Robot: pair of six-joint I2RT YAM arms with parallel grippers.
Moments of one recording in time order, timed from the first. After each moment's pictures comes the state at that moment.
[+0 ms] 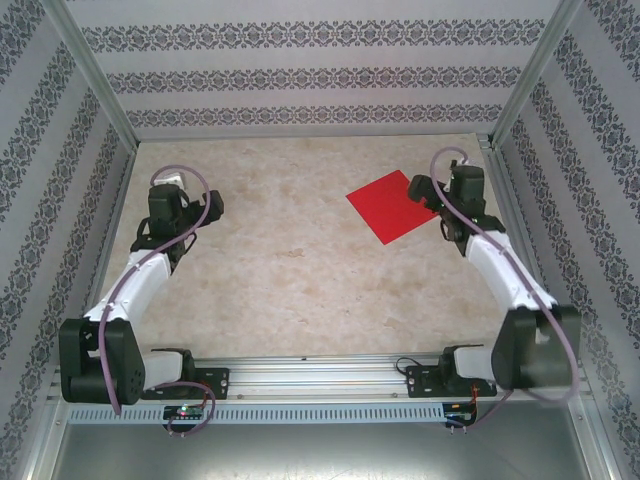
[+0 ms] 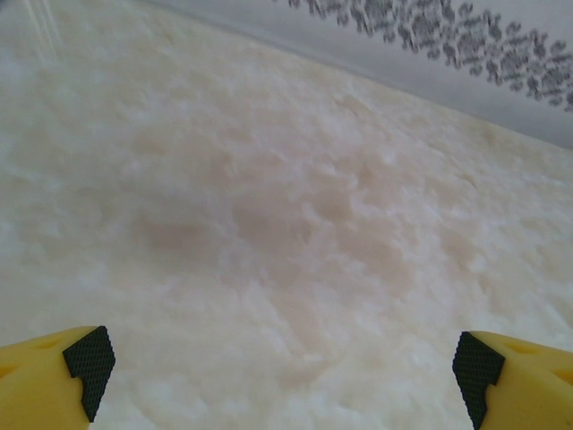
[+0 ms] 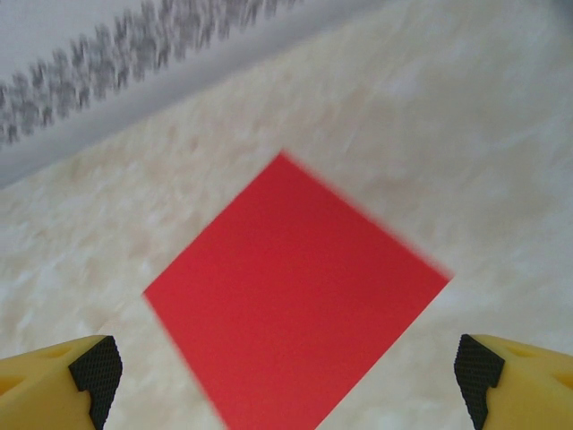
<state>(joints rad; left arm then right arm) 0.03 1.26 0.81 -0.13 0.02 -0.35 0.04 1.37 0.95 -0.23 -0.06 0.47</state>
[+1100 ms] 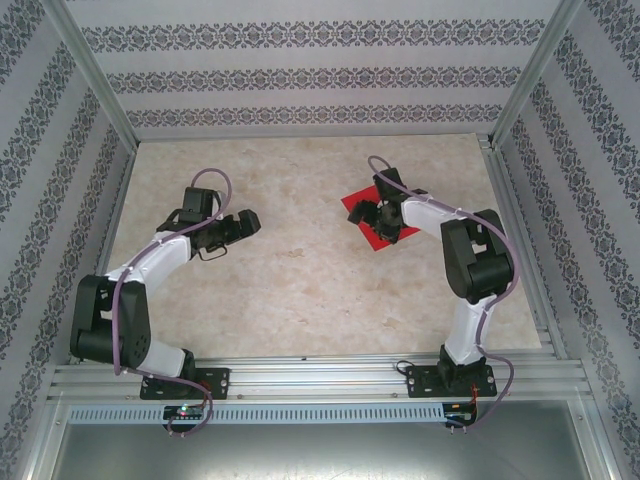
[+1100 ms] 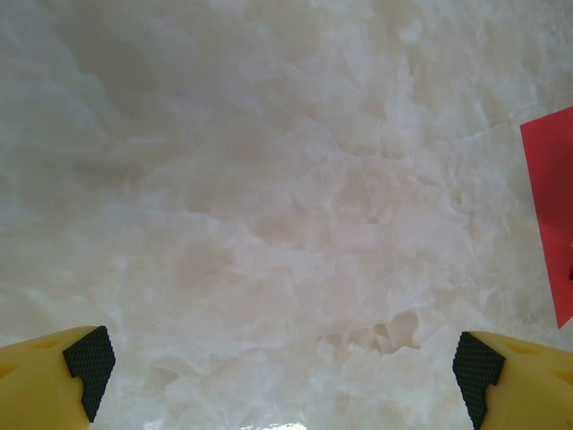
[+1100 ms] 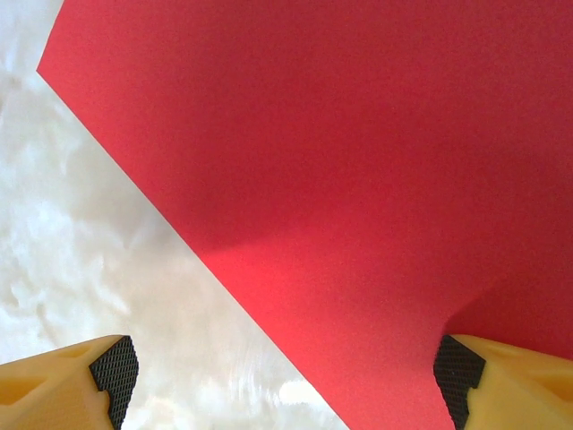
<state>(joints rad) -0.12 1.47 0.87 -0.33 0.29 -0.53 0.32 1.91 1.21 -0.45 -0.17 0.76</state>
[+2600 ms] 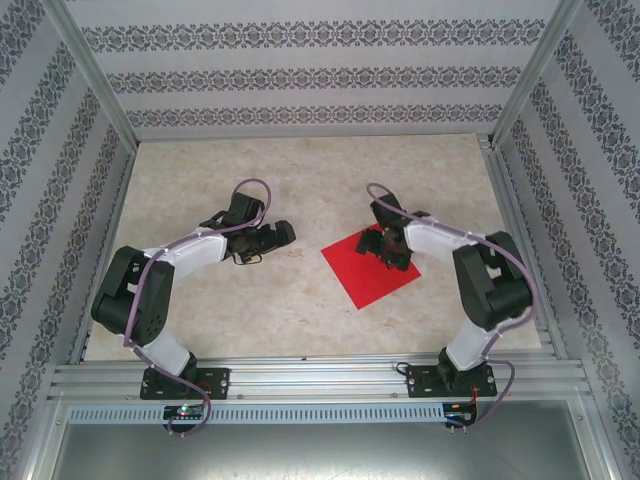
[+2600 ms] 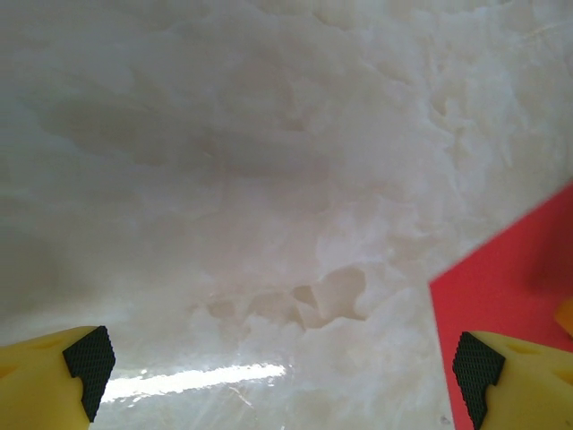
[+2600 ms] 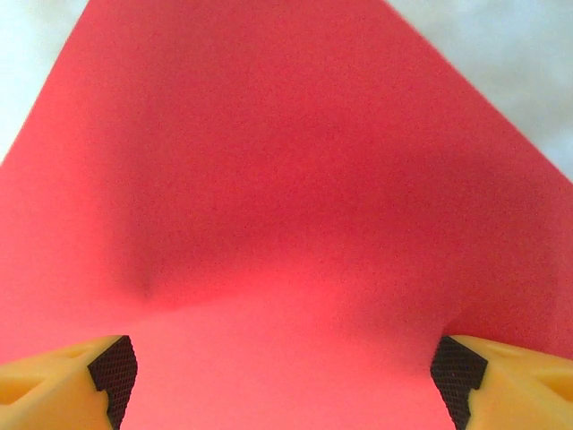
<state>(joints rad) -0.36 1.64 0.93 -0.29 0.22 -0.74 0.39 1.68 0.93 -0.53 -0.03 0.82</state>
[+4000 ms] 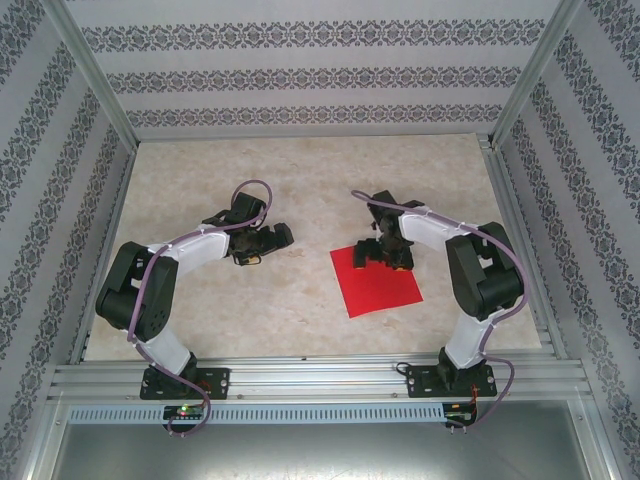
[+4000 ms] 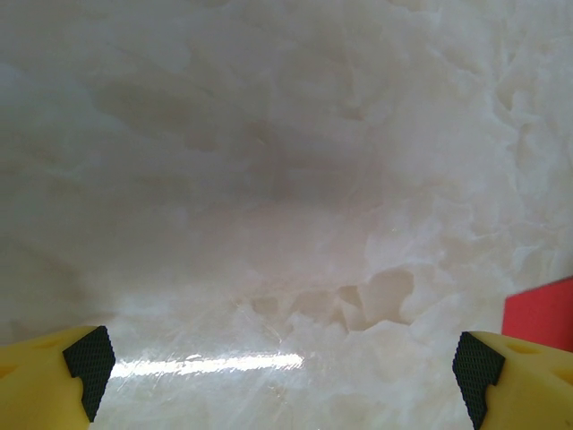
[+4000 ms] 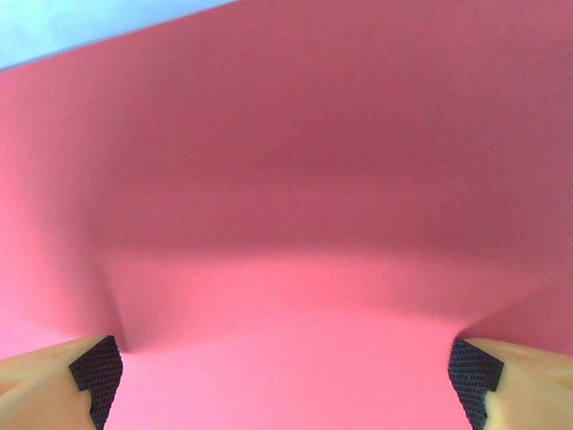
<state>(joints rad) -0.36 1.67 0.96 -0.36 0.19 -0.74 0.35 1.80 1.11 -0.78 -0.14 0.43</state>
